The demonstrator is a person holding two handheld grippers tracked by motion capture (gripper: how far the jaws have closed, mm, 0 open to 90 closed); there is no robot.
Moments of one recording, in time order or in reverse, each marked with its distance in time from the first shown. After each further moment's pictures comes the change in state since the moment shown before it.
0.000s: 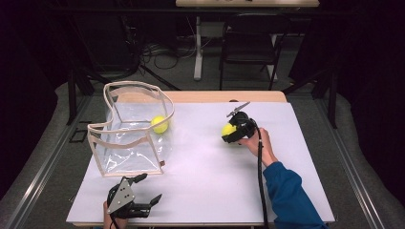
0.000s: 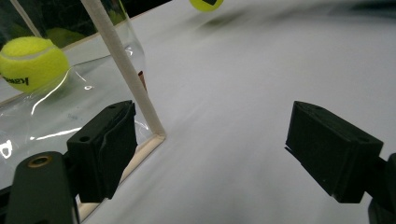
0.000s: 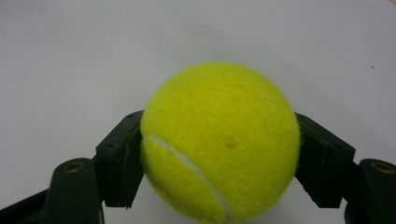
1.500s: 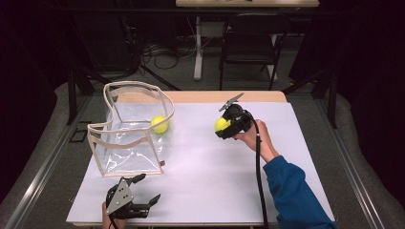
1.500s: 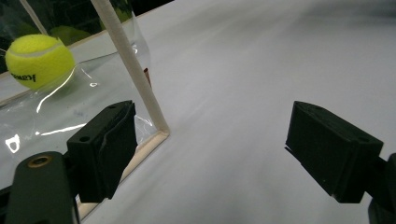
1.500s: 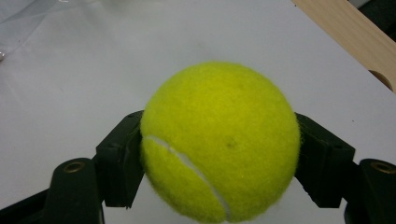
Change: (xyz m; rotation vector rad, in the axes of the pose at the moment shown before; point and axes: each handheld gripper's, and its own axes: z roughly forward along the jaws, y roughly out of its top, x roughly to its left) left arm 0.000 -0.001 -0.002 0.004 0.012 -0.004; right arm 0.032 0.037 -0.046 -0.030 0.014 -0.123
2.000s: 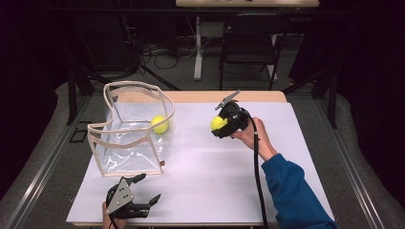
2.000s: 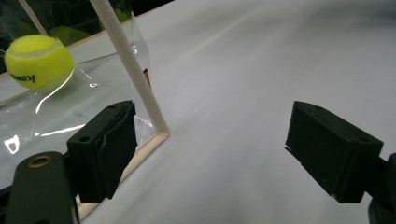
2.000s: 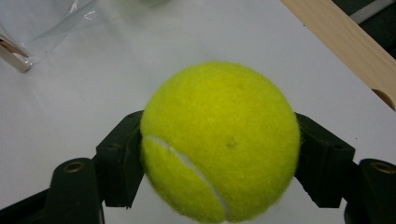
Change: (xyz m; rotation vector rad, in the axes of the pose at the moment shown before) left arm 0.000 0.000 0.000 -0.002 0.000 -0.001; right arm 0.010 0.013 -0.009 -0.015 0.021 -0.033
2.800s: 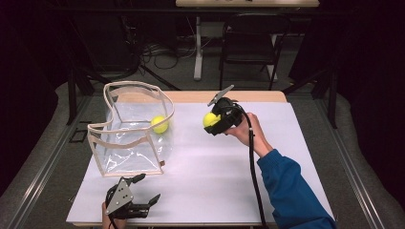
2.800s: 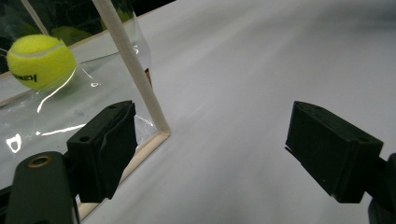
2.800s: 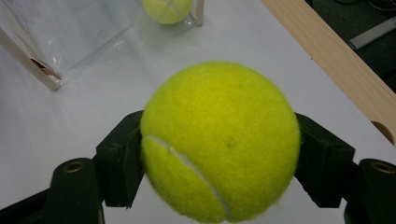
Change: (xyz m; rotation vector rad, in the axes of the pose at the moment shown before) left arm 0.000 0.000 -0.001 -0.001 0.004 -0.002; right arm 0.014 0.025 -0.010 -0.038 0.024 -0.052
